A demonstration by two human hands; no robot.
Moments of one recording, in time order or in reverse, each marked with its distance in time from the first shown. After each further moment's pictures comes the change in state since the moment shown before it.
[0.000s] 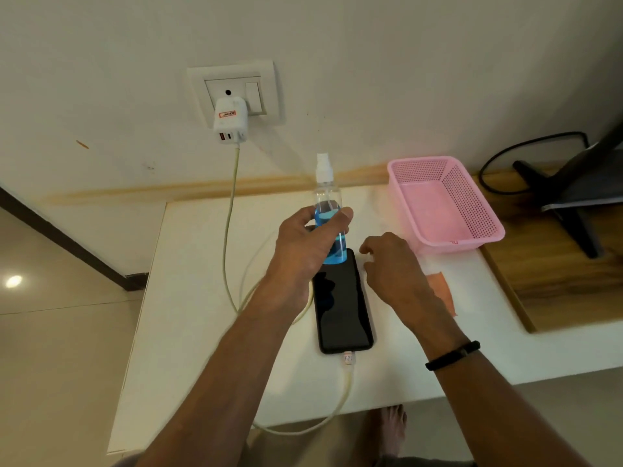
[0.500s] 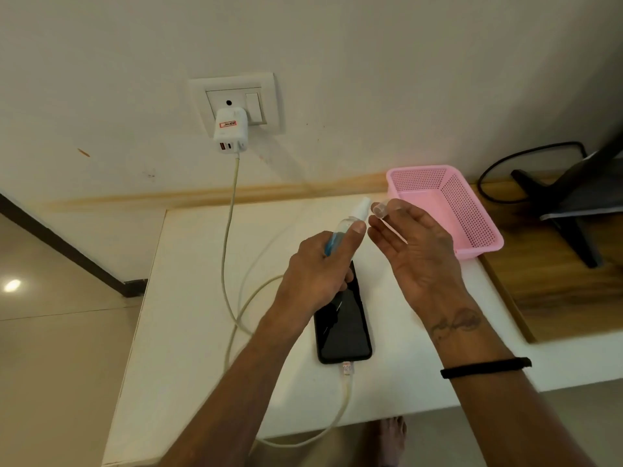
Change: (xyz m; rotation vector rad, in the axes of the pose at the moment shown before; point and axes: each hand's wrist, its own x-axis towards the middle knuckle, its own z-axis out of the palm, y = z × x) left_hand 0.002 -0.018 0.005 0.417 -0.076 0.116; right_hand -0.018 -0.031 -0.073 1.715 0.148 0.295
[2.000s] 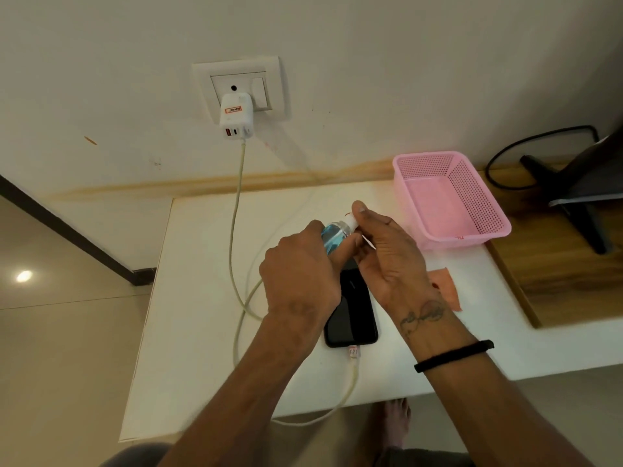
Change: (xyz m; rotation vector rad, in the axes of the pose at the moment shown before) left_hand -0.019 -0.015 -0.009 0.815 0.390 0.212; right_hand -0.007 0.042 0.020 0.131 0.024 0.220
